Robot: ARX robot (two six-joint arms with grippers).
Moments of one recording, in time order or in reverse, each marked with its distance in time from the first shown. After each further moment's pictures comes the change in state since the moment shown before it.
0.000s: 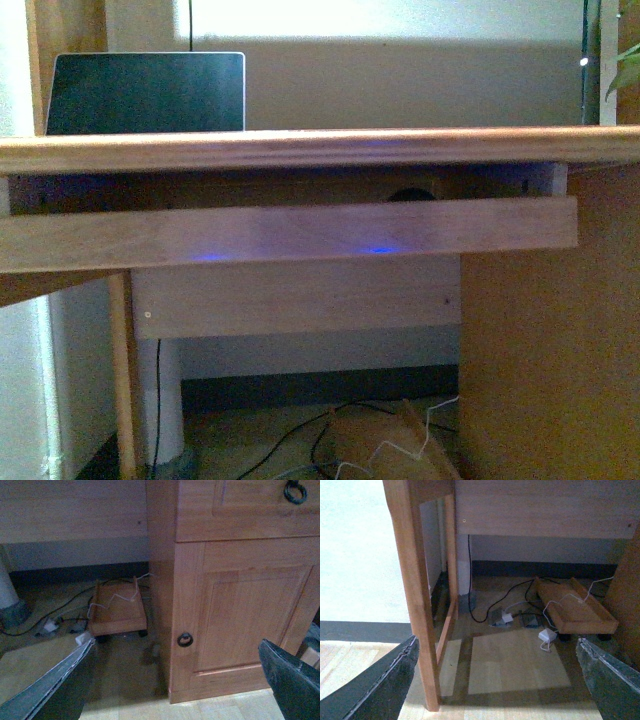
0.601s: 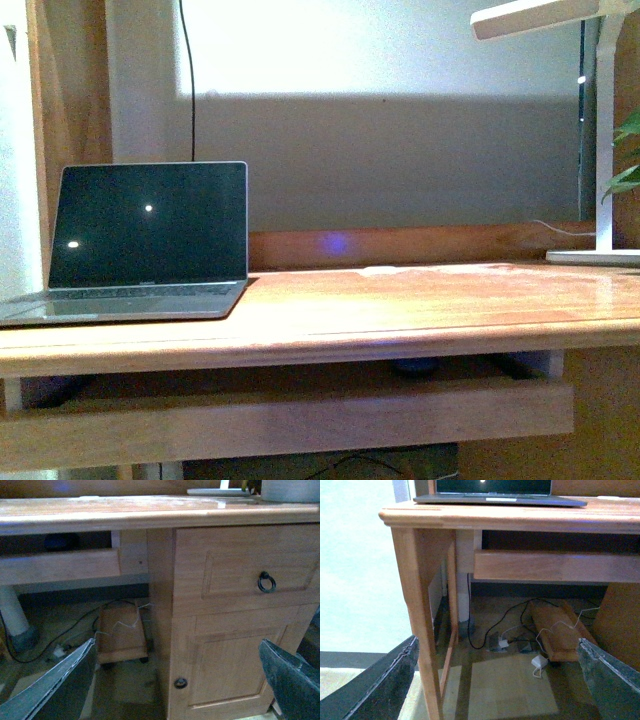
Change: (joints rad) left arm 0.000 0.000 0.000 0.000 0.000 0.000; right arm 0.000 0.000 0.000 0.000 0.000 0.000
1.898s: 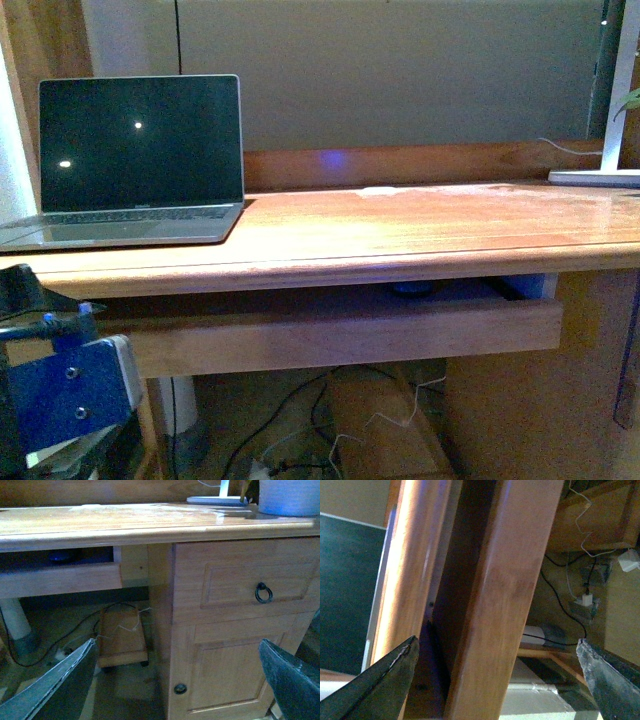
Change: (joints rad) left arm -0.096 1.689 0.562 0.928 0.259 1.318; right arm 0.000 0.000 0.000 0.000 0.000 0.000
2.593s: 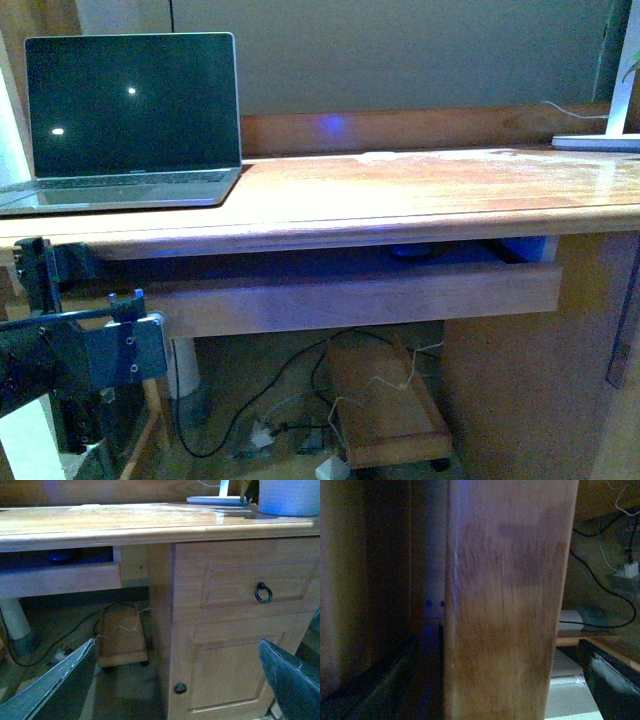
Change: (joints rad) left arm 0.048 0.328 0.246 0.126 -0.019 0.194; right arm 0.000 0.000 0.000 0.000 0.000 0.000
